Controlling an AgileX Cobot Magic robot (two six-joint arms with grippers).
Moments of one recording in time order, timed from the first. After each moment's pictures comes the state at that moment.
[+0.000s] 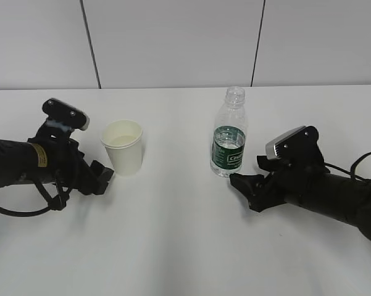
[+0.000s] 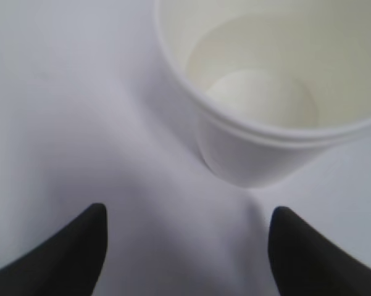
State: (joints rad) left arm -0.28 1.90 -0.78 0.49 -0.34 -0.18; right arm 0.15 2.06 -0.65 -0.47 -0.93 0.10
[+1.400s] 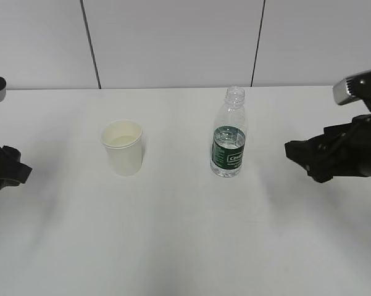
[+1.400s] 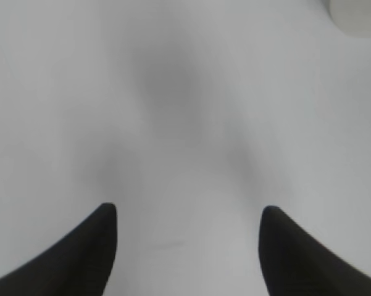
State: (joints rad) left arm -0.28 1.39 -0.77 0.36 0.54 -0.25; right arm 0.15 1.35 -0.55 -0.80 -0.23 0.66
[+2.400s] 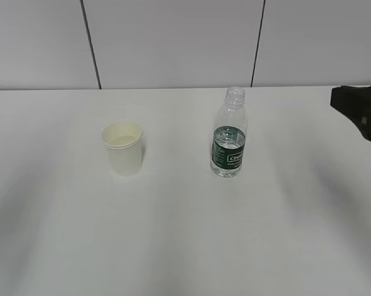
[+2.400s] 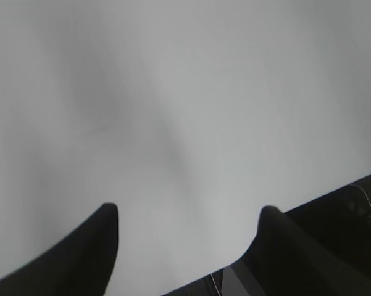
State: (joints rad) left arm -0.28 0.92 -0.77 -0.03 1.03 0.12; right arm 0.15 1.00 -0.55 -1.03 -0.09 1.00
